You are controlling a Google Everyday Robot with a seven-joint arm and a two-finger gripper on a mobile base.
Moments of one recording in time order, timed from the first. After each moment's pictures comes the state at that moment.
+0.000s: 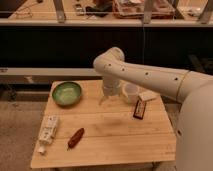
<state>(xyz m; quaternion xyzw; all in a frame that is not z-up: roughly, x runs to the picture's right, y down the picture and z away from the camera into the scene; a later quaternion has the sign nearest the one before) 0.045 0.057 0.744 -0.26 -0.23 -0.70 0.62</state>
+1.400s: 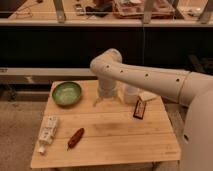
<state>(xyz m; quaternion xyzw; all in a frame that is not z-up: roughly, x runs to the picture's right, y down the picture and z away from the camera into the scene) -0.003 0.078 0.718 -0.24 -0.25 -0.66 0.67</state>
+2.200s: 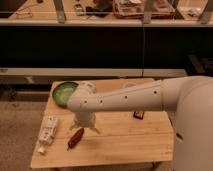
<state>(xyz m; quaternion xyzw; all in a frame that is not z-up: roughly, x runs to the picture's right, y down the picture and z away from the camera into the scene) -0.113 0.201 0.724 -0.23 -0.26 -0.60 0.72</state>
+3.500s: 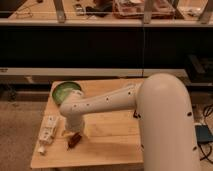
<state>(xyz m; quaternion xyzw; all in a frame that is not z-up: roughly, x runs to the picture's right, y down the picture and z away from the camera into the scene) -0.168 0.246 0.789 -0.27 -0.30 -0.58 0.71</state>
